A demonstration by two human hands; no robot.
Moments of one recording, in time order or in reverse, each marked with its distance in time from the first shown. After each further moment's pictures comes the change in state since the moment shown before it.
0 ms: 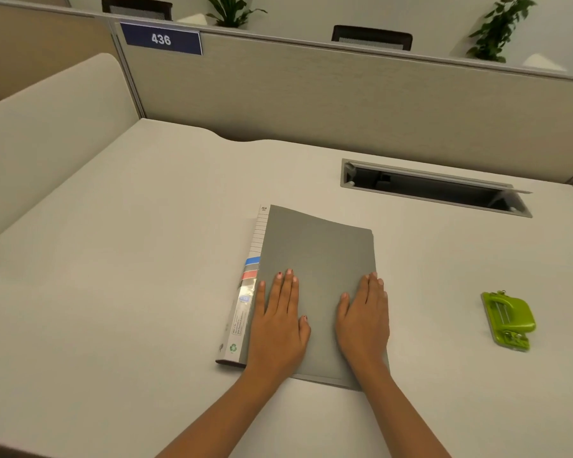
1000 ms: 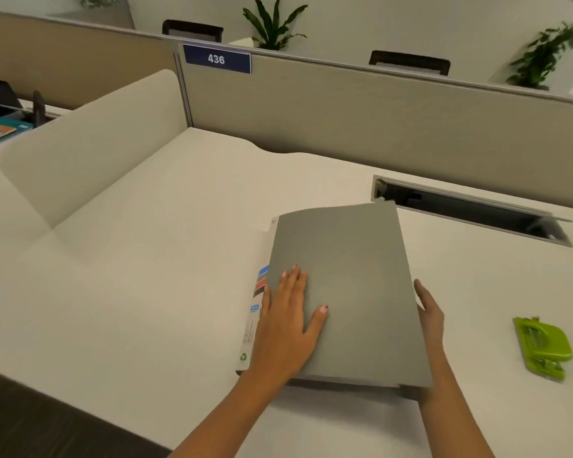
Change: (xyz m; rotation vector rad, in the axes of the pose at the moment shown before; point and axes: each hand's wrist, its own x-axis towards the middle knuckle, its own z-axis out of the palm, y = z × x) left_hand -0.025 -0.008 -0.068 -0.510 0.065 -0.147; right_hand 0.028 0.016 -0.073 1.631 -0.463 0.541
